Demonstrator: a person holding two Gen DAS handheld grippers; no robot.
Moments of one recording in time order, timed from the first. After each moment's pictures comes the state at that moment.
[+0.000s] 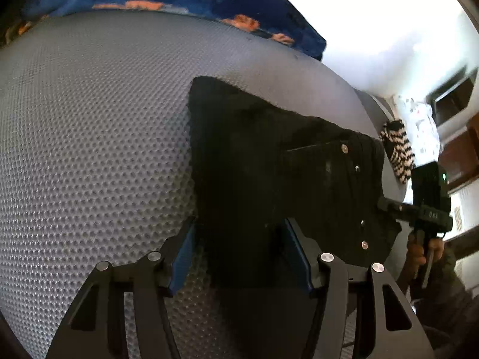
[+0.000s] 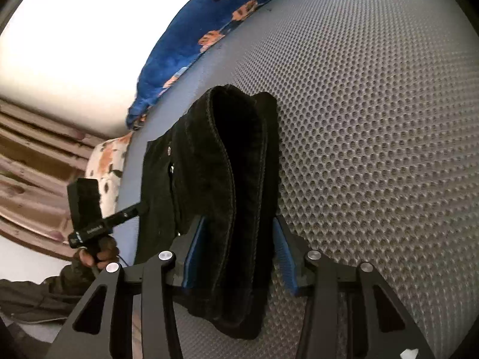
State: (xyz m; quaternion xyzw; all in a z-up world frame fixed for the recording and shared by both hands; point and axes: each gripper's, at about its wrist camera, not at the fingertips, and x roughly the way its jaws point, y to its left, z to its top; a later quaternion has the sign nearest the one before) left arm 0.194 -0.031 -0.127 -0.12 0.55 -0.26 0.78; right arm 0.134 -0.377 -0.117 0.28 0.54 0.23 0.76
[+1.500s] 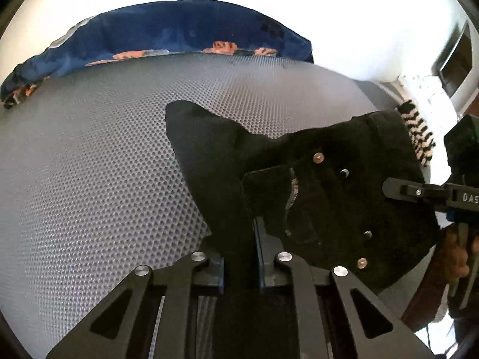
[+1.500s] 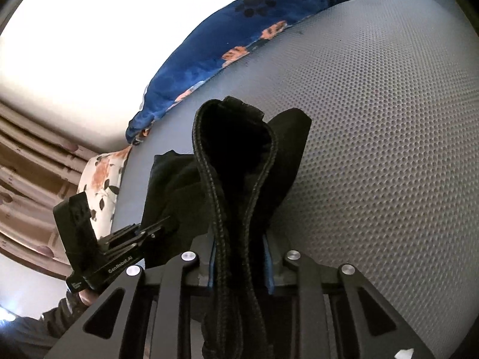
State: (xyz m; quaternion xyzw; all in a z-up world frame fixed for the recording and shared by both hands) left arm 0.163 -0.044 -0.088 -0.03 0.50 -0.22 0.84; right arm 0.136 -0.292 -0.066 0.26 0.52 0.17 0.80
